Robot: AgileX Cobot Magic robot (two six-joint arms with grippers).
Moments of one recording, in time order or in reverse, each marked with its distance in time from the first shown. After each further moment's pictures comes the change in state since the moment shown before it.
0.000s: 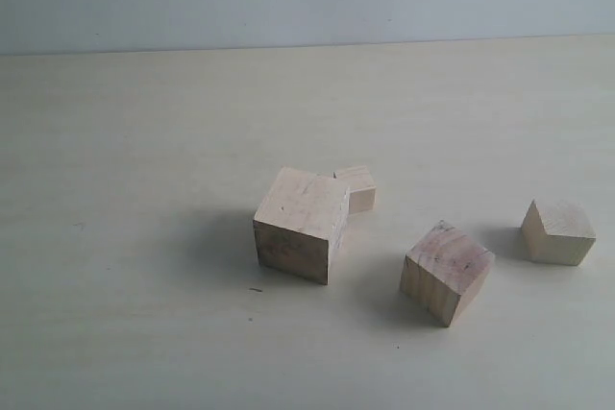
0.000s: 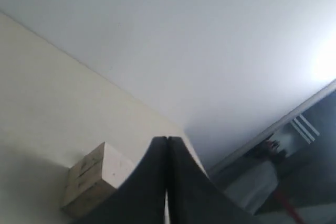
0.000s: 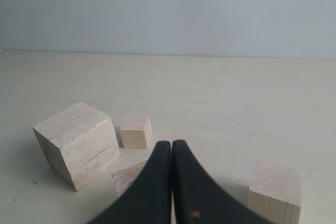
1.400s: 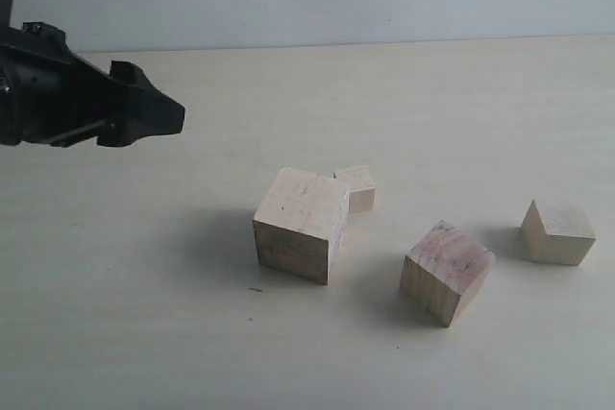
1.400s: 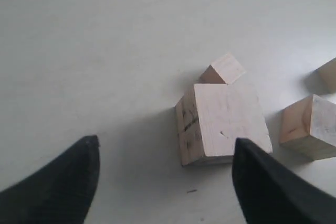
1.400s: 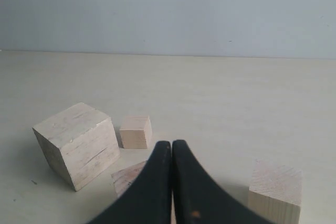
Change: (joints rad) left arm 0.003 1.272 -0.819 0.793 0.352 -0.097; right arm 0.000 0.000 0.000 0.000 -0.002 0.000
